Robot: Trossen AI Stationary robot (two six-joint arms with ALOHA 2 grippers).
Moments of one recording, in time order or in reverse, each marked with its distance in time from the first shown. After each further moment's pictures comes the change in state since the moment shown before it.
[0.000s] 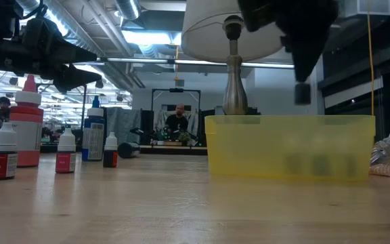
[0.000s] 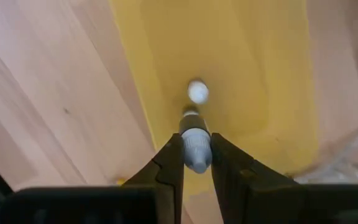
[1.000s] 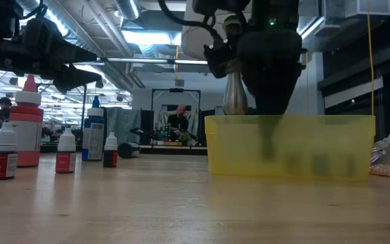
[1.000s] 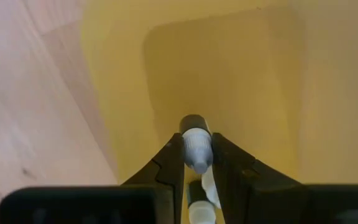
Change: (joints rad) left arm 0.000 0.000 0.000 0.000 0.000 0.000; right arm -0.055 0.201 -0.001 0.177 0.013 -0.150
